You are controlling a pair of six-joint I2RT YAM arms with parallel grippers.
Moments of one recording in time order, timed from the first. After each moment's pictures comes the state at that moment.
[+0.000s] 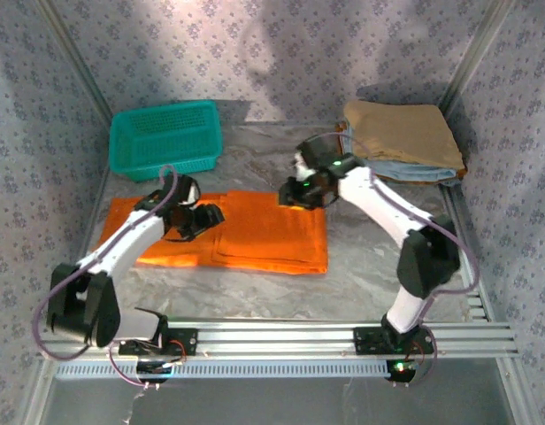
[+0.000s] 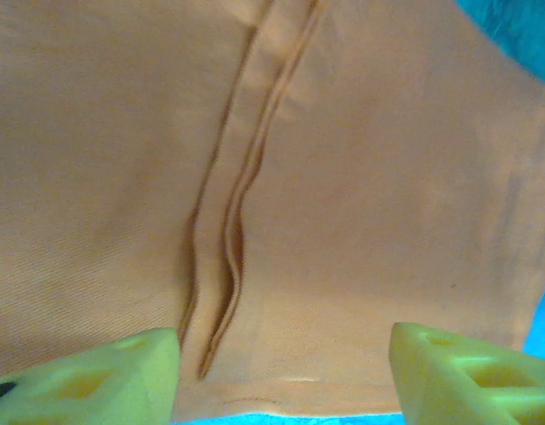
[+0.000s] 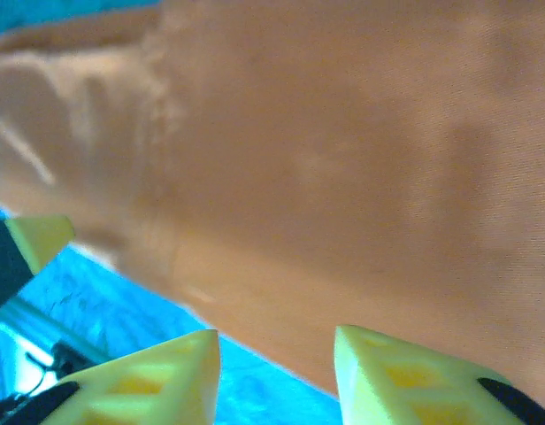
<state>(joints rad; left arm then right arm) -0.32 1.37 0.92 -0.65 0.26 -0.72 0.52 1.69 1.48 -0.87 -0.35 0.56</state>
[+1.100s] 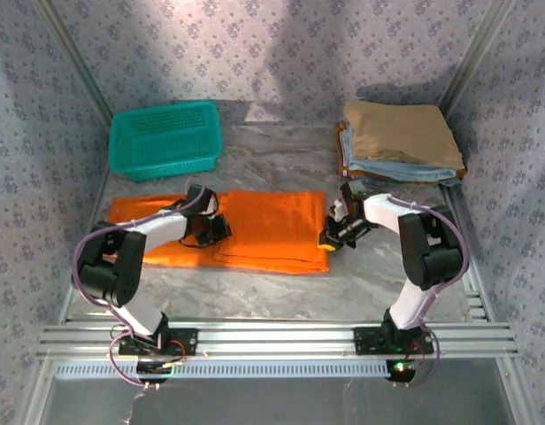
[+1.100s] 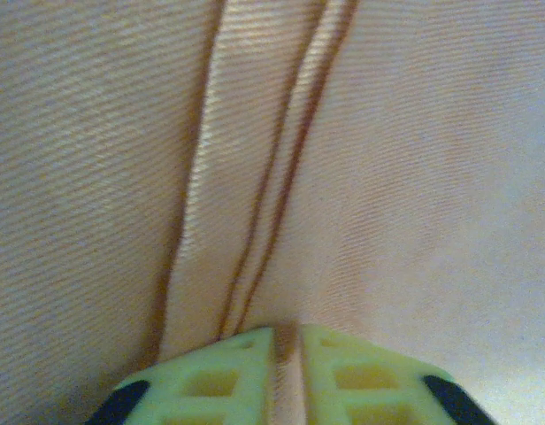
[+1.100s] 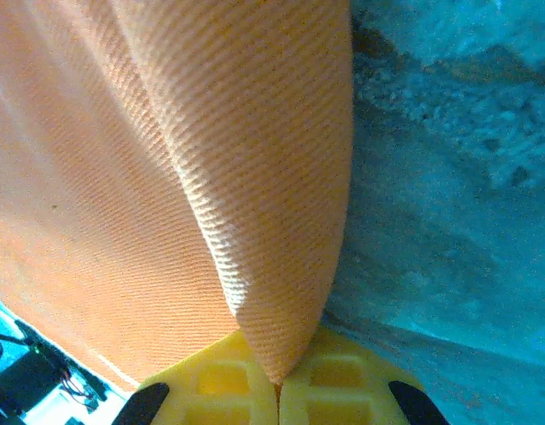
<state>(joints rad) -0.37 1.61 0.81 -0.32 0.30 -0.70 0.26 1.72 0.96 -0.68 -0.59 0.45</state>
